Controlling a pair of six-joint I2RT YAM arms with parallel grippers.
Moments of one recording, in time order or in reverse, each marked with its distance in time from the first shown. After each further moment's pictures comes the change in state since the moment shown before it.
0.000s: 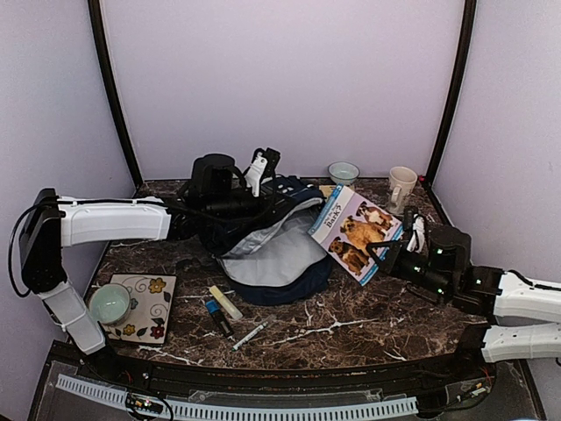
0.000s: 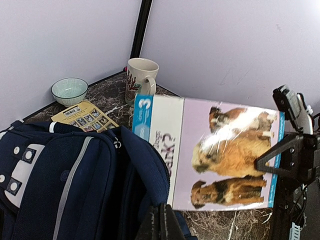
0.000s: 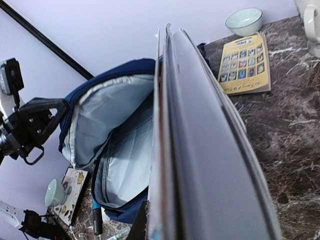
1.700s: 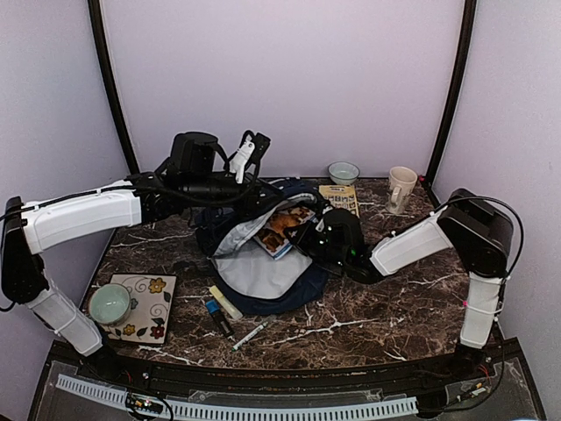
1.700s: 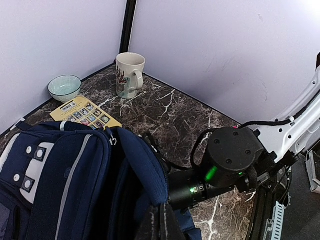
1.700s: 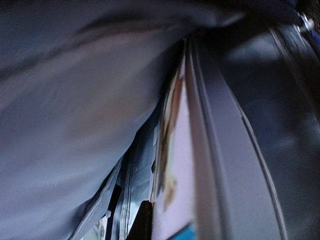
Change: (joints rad) left arm 0.012 -0.126 0.122 -0.336 0.079 0.055; right arm 0.018 1.131 0.520 0.614 -0.139 0.317
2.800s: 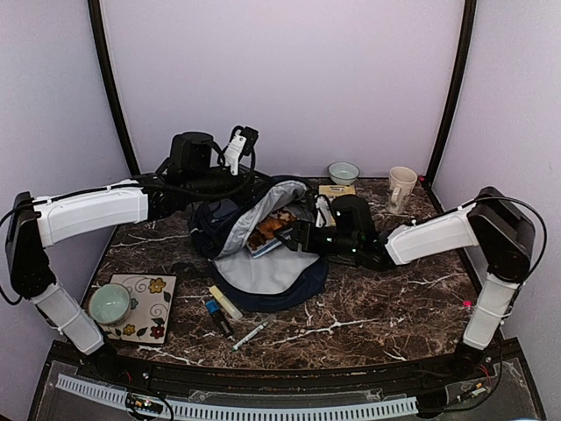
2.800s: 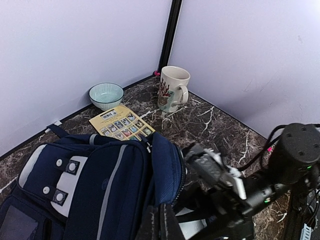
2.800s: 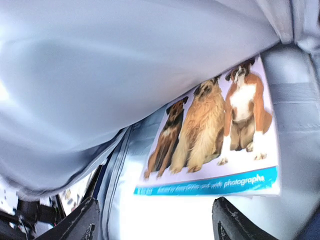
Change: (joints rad) left arm 0.091 0.031 -0.039 0.124 -0.111 0.009; right arm -0.042 -0.099 0.030 -0.205 -0.269 -0.397
